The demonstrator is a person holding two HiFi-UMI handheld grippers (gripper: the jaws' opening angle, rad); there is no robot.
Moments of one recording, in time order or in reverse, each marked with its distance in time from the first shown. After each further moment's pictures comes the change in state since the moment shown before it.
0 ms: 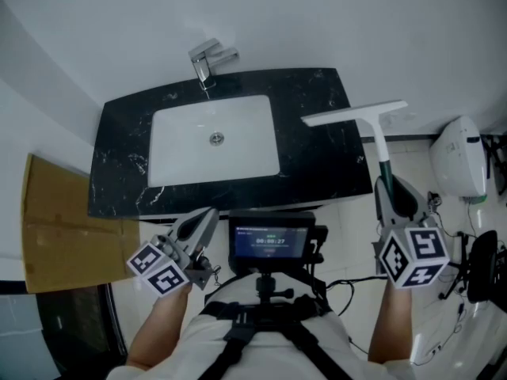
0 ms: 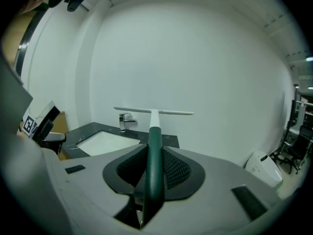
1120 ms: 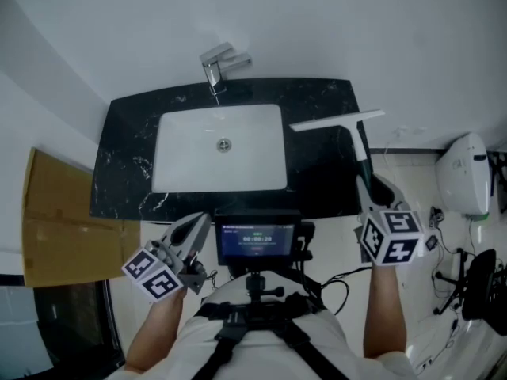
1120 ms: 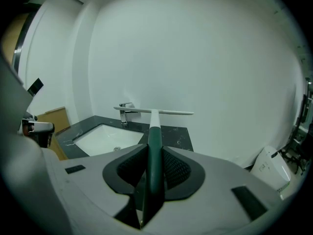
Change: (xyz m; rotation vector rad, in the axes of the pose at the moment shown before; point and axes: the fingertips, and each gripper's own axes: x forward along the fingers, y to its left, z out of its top) left arm -0.008 0.035 0.016 -0.013 -0.028 0.094; right arm 0.103 0.014 -0.021 -0.006 0.093 0.071
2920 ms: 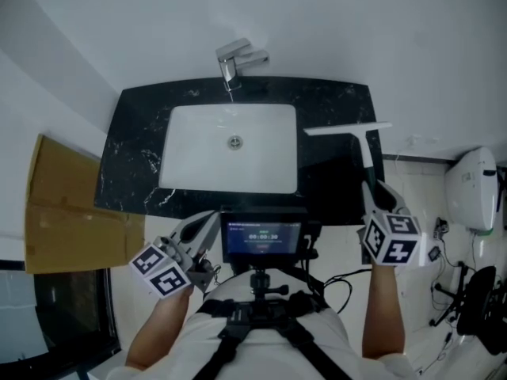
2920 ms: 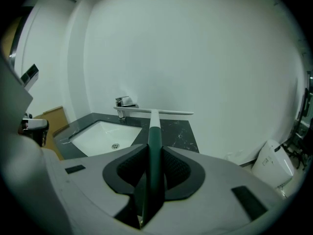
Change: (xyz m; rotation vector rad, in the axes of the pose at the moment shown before) left arm 0.012 0.004 -0.004 -0.022 0.001 0.030; right arm 0.034 -0.009 -0.021 0.030 0.040 0.009
